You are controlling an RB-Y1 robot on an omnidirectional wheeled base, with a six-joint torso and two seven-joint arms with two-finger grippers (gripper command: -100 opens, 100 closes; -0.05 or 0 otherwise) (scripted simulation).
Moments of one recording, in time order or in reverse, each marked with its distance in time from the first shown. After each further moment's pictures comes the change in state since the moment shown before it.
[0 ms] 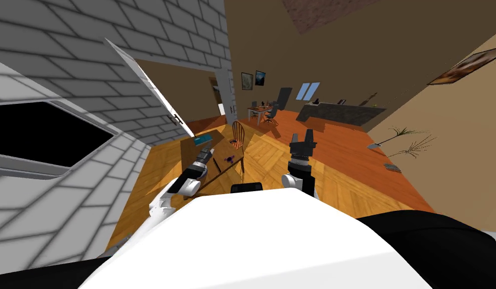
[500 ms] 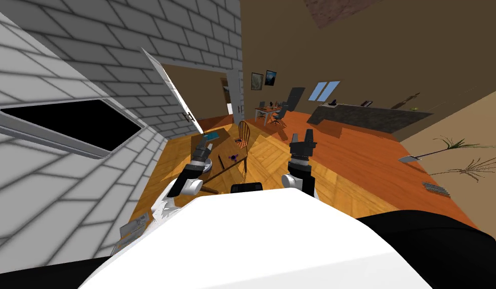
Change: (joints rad) left arm 0.013 -0.128 0.042 -0.094 -0.092 -0.086 0.053; right arm 0.000 0.000 0.000 0.000 0.000 0.000 0.000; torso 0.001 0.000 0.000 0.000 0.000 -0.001
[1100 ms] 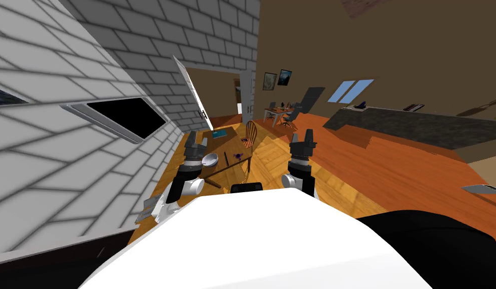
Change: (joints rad) left arm 0.020 -0.158 0.046 -0.110 -0.090 -0.089 0.061; right arm 0.000 0.000 0.000 0.000 0.000 0.000 0.000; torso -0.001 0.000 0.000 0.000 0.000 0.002
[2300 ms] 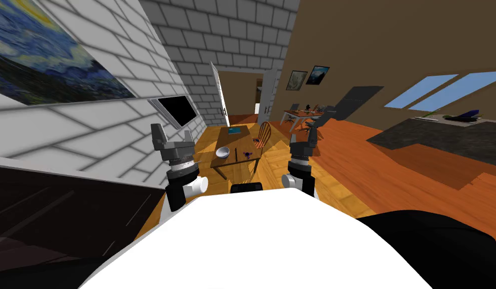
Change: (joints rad) left arm 0.032 -0.333 0.043 -0.132 -0.125 -0.143 0.080; right arm 0.000 0.000 0.000 0.000 0.000 0.000 0.000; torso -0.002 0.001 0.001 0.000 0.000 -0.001
